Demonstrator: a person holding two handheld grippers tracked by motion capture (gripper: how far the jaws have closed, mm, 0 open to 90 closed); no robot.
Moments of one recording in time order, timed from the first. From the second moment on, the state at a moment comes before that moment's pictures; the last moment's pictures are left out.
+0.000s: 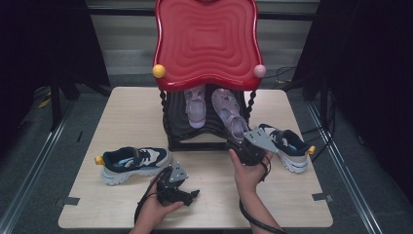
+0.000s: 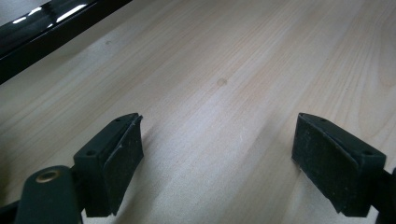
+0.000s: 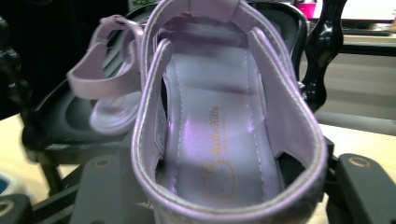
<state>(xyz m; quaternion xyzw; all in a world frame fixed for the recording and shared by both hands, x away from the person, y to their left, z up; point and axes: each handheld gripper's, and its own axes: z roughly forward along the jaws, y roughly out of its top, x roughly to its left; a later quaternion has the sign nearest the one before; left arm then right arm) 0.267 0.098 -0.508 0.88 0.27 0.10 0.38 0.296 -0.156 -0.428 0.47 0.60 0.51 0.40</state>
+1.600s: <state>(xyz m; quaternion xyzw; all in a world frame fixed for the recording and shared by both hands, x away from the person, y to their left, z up) 0.266 0.098 -0.508 0.88 0.27 0.10 0.38 0.378 -0.090 -0.435 0.57 0.51 0.47 0.43</state>
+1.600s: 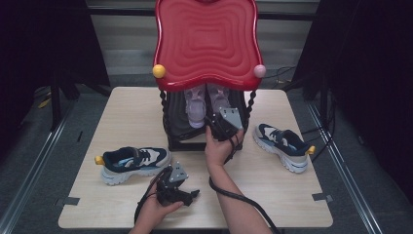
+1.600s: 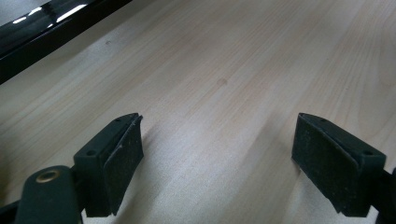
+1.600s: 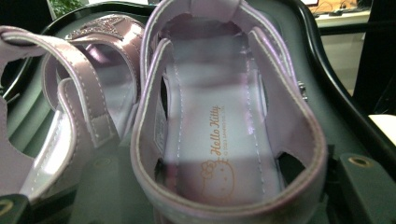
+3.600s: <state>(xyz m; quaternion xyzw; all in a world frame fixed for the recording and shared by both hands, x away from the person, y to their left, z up) 0.266 0.098 -0.508 0.88 0.27 0.10 0.38 0.359 -0.111 -0.433 0.50 0.57 0.53 0.38</state>
